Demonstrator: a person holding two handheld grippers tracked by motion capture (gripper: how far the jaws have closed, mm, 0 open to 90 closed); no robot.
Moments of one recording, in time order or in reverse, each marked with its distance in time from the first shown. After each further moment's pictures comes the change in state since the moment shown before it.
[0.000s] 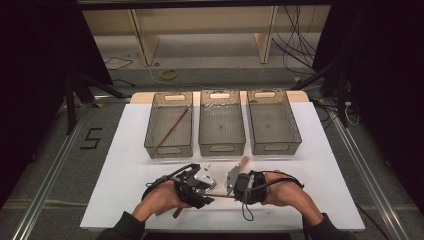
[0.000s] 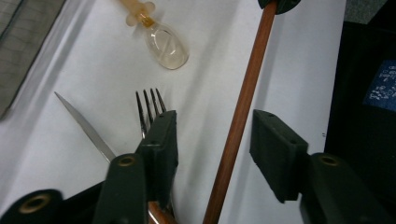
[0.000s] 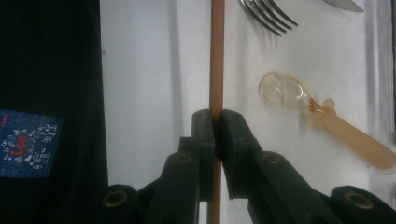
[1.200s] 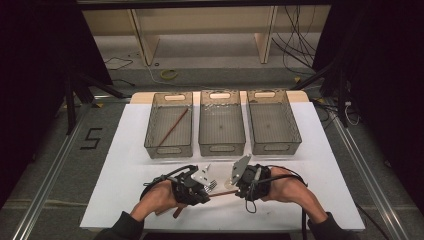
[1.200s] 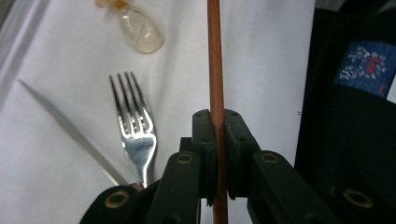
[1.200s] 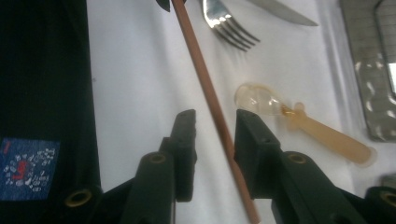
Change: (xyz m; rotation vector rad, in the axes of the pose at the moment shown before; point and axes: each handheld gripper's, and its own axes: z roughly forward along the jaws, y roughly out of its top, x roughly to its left) left arm 0.005 -0.008 -0.005 0.018 -0.073 -0.015; right arm -0.012 -0.010 -0.013 -0.120 -0.016 0.098
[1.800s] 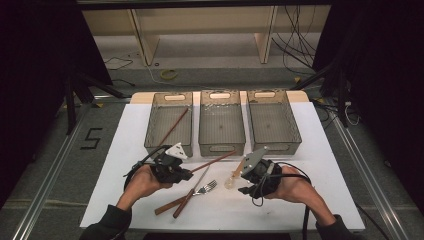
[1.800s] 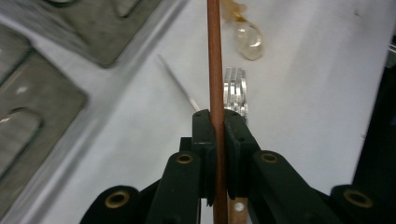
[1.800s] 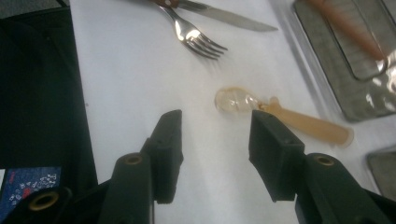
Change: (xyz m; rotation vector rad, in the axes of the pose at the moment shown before) left arm 0.049 -0.026 -0.044 -0.118 0.147 -0.230; right arm -0.008 -0.019 -0.014 -0.121 -0.026 0.143
